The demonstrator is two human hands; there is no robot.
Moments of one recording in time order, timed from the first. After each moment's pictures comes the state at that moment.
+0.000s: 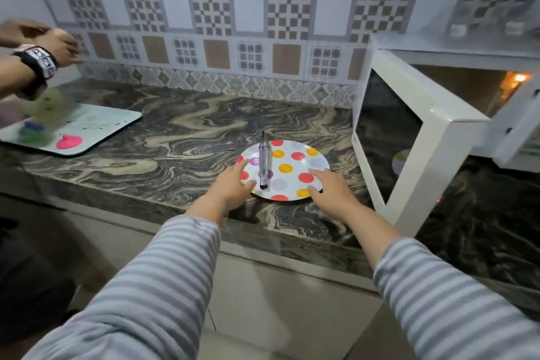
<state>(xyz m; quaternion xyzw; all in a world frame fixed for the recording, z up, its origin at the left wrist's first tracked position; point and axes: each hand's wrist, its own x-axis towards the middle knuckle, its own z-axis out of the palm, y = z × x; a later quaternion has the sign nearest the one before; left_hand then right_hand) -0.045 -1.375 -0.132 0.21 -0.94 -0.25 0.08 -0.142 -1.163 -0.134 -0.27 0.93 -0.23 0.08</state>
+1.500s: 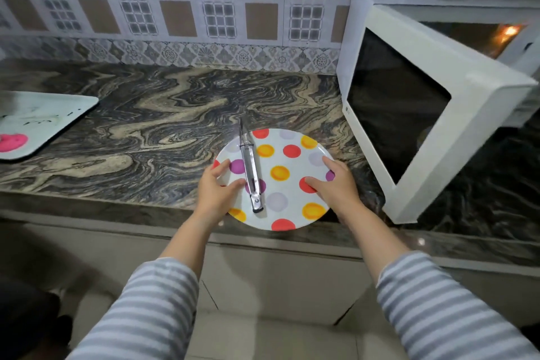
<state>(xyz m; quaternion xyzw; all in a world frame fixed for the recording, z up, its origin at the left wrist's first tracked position) -0.043 -1.404 -0.183 0.25 -0.77 -0.56 0.16 -0.128 -1.182 -0.165 -0.05 0.83 -0.55 0.07</state>
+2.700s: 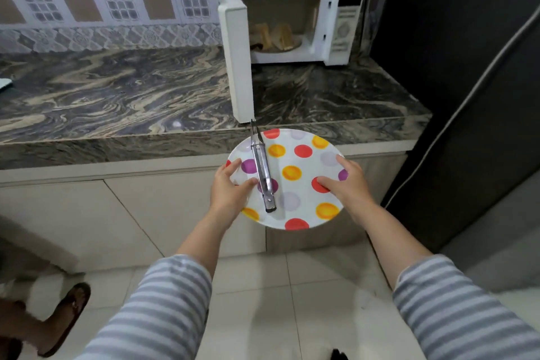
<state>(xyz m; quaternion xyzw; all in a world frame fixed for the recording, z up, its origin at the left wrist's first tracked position) 0.132 -1.059 -0.196 0.18 -0.77 -0.60 0.09 0.103 -0.829 -0.173 0.05 0.83 -0.55 -0.01</state>
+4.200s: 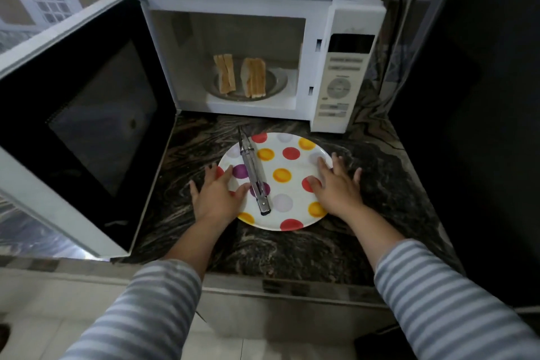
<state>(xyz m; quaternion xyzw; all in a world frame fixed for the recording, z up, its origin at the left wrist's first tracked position) -0.253 -0.965 -0.198 0.24 -0.95 -0.21 0.08 -0.351 -0.749 -0.187 -0.14 0.98 -0.13 0.09</state>
